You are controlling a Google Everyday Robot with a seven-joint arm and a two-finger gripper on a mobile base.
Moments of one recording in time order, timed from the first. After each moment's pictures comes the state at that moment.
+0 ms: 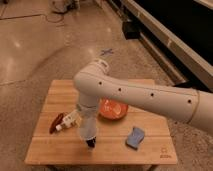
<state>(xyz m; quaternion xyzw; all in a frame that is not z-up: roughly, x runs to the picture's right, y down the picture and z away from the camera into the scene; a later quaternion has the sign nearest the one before) -0.088 0.130 0.625 -0.06 -0.36 -0.83 0.42</state>
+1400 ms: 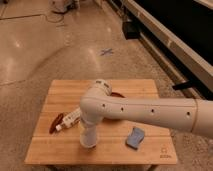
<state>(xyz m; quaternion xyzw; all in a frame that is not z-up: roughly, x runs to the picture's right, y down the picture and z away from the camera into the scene) -0.082 0.175 0.676 -0.05 -0.32 -0.82 0.47</state>
